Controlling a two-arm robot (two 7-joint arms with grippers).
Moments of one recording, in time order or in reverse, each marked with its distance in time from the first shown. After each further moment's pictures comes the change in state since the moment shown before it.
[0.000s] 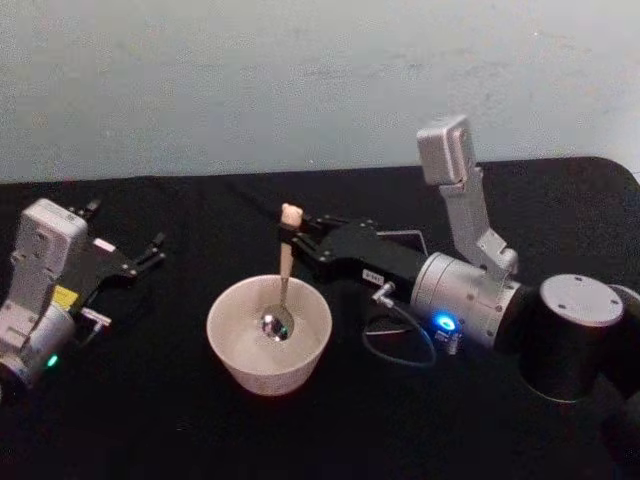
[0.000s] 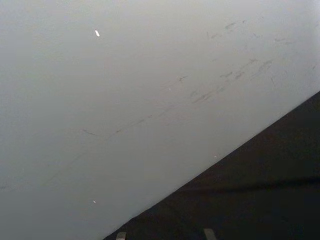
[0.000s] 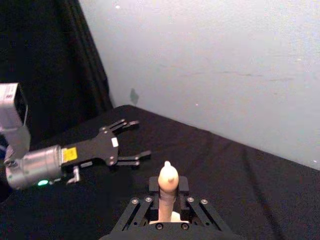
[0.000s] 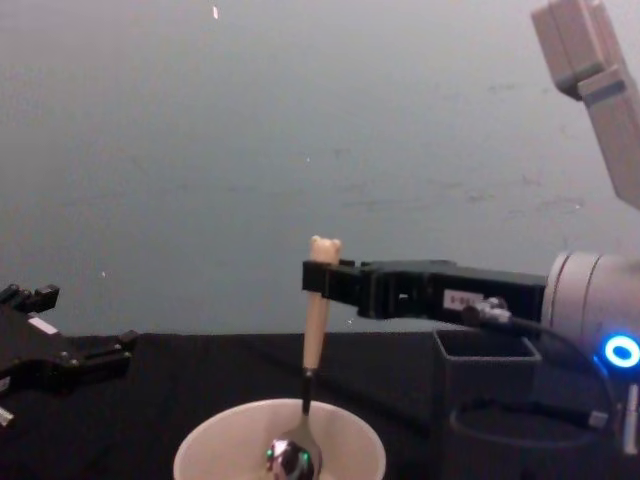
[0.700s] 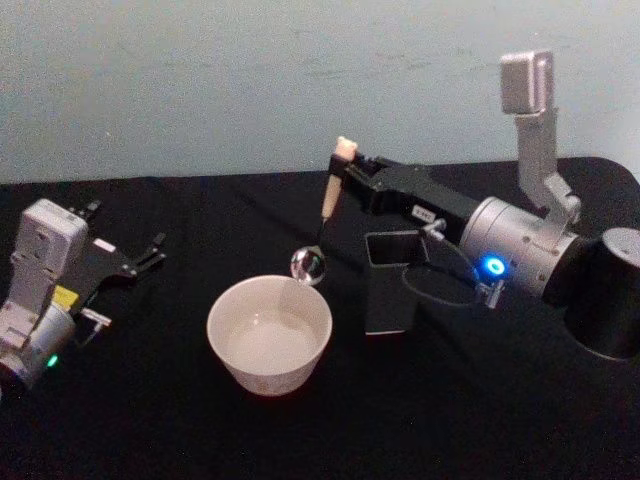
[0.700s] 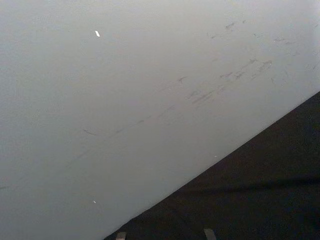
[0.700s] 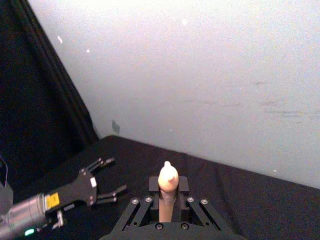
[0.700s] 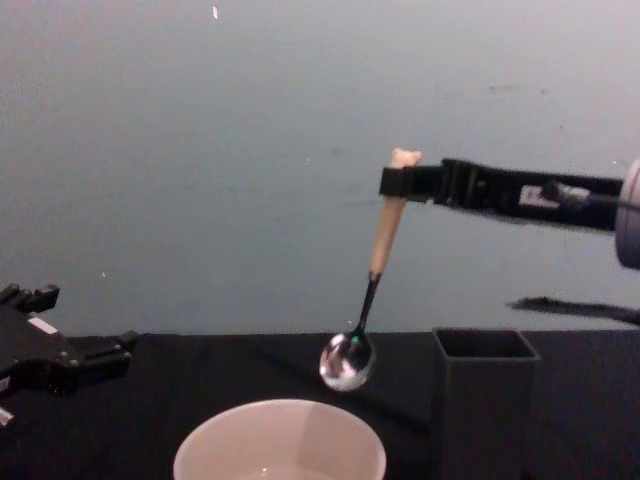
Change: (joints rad) left arm 0.000 0.000 0.000 0.000 0.000 0.000 0.000; right arm 0.021 0.031 0.113 -0.055 0.172 0.082 -0.079
